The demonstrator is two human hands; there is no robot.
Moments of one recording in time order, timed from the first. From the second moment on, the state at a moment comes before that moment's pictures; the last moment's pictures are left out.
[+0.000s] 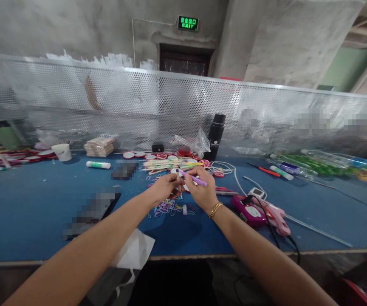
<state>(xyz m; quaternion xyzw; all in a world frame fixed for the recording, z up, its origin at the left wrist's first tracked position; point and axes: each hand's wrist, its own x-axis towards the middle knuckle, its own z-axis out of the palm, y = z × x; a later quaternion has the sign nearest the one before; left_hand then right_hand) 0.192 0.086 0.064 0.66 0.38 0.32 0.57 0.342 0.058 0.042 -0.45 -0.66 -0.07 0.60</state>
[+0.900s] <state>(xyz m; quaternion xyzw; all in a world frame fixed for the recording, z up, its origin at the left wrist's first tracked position) 0.192 0.089 0.061 0.66 0.37 0.33 0.57 0.342 0.058 0.040 -0.44 -0.66 -0.06 0.60</state>
